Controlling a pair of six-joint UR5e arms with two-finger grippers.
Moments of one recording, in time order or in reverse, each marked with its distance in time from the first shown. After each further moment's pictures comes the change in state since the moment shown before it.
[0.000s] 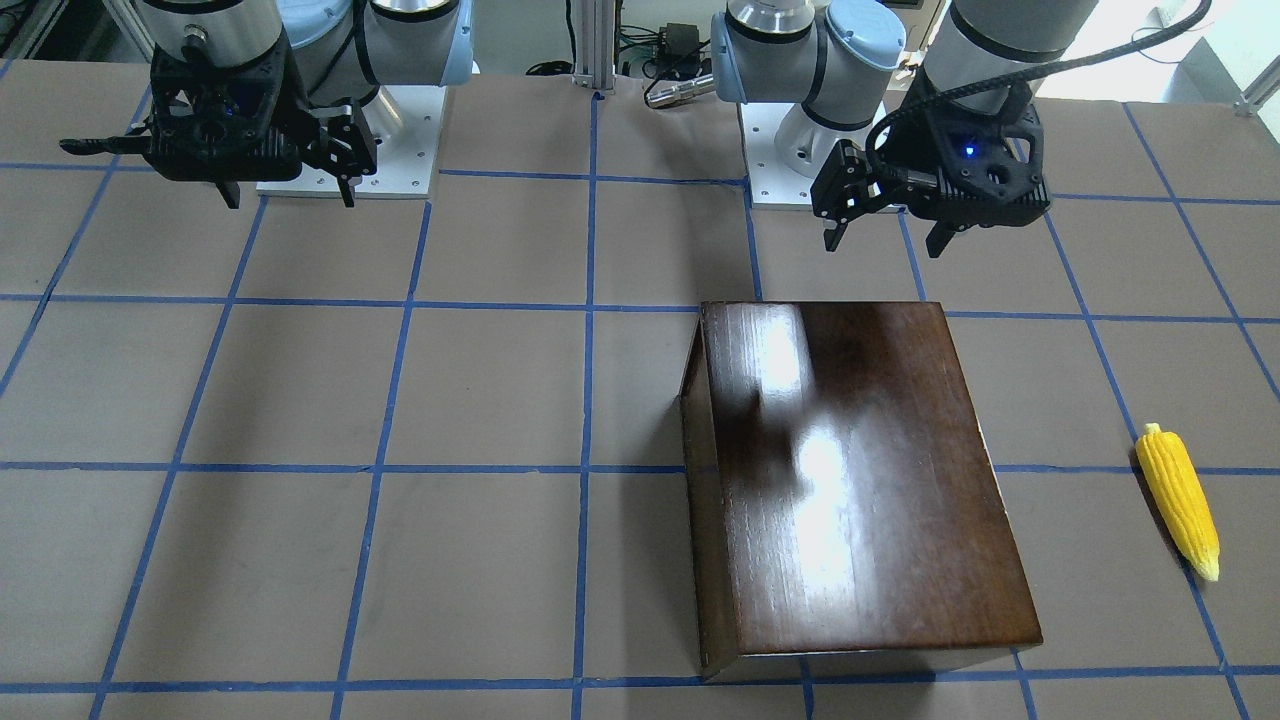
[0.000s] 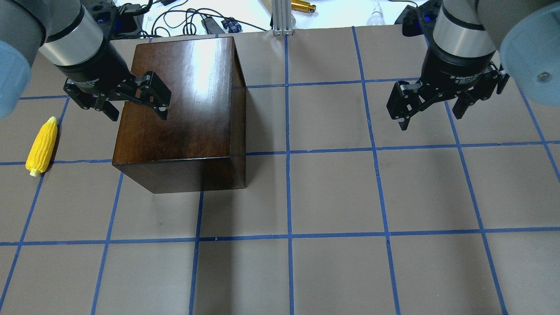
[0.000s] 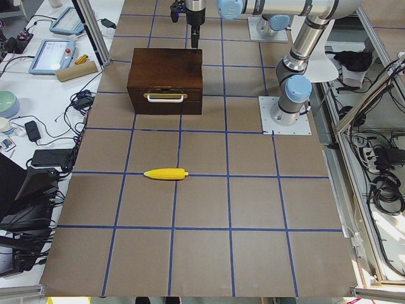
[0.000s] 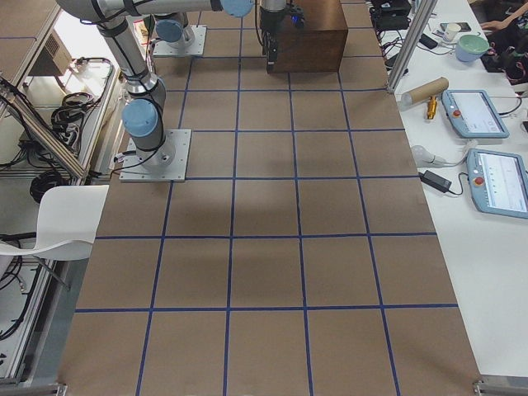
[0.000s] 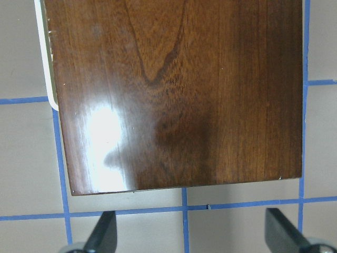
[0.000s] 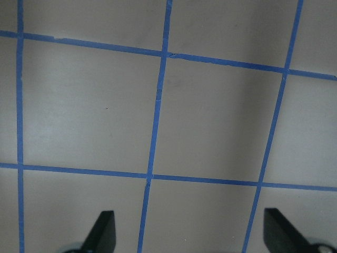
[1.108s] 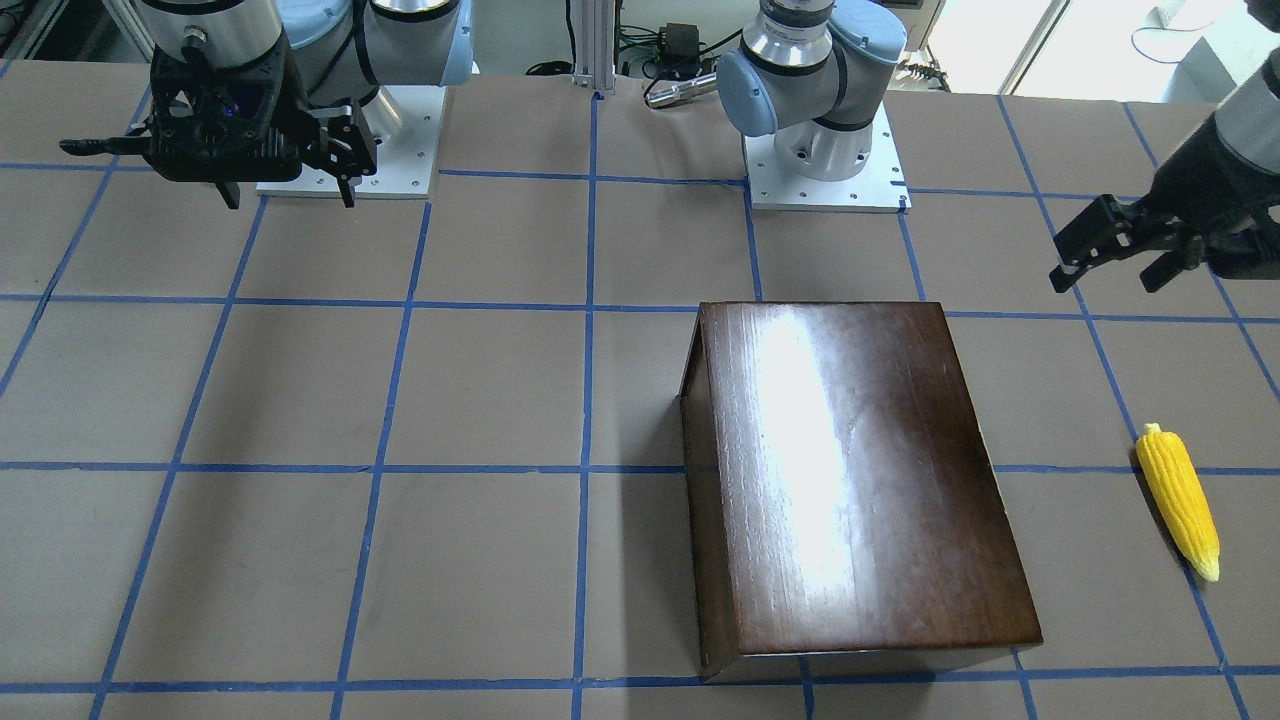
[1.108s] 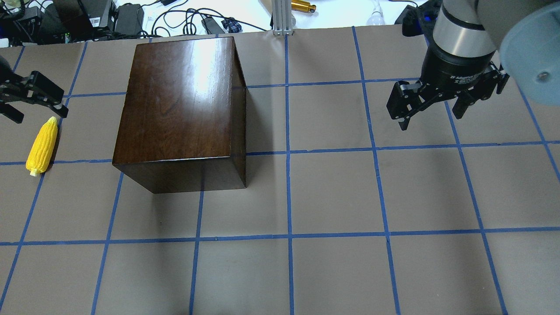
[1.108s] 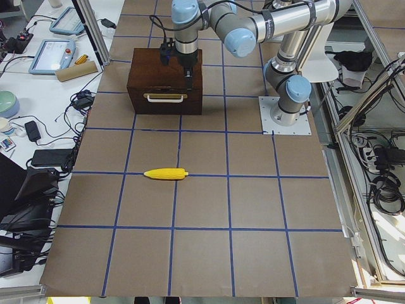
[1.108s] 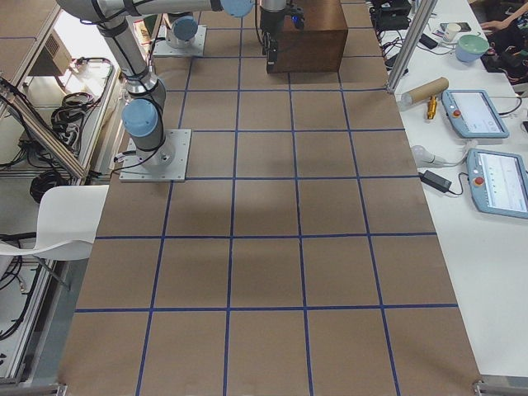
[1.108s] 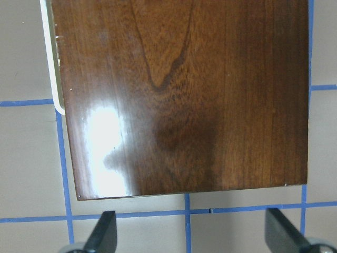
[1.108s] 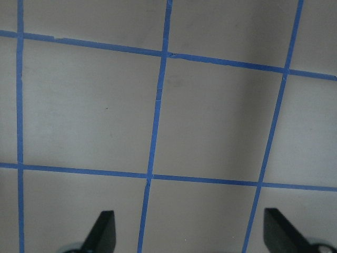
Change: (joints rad) left arm 0.451 -0.077 0.019 0.027 -0.003 0.382; right arm 0.000 0.000 0.000 0.000 0.000 0.000
